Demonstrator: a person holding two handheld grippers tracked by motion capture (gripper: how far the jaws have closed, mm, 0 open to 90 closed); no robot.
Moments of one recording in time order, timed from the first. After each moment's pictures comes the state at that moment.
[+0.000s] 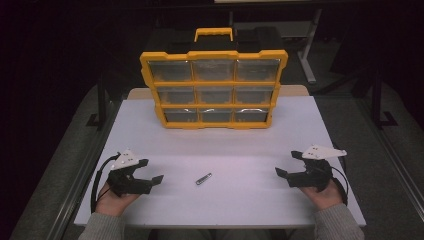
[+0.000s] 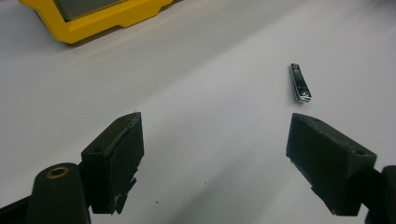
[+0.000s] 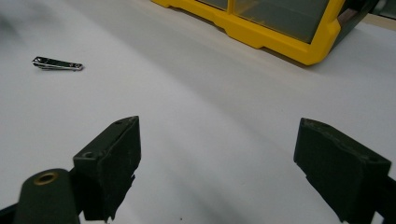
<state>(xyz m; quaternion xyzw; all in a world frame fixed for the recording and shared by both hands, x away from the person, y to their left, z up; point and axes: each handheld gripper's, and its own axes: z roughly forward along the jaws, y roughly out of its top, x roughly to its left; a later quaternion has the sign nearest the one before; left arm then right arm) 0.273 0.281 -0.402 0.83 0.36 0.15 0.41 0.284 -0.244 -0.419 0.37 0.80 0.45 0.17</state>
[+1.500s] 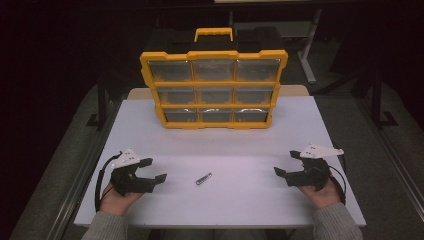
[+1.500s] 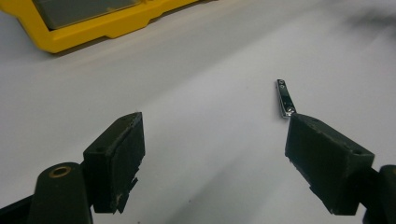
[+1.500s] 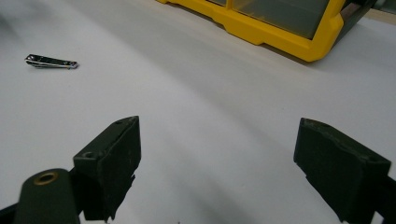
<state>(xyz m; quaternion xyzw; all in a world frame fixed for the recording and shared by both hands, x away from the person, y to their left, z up) 0.276 0.274 -0.402 0.81 0.36 0.13 0.44 0.288 -0.241 -0.422 0.38 0.80 0.44 0.17</state>
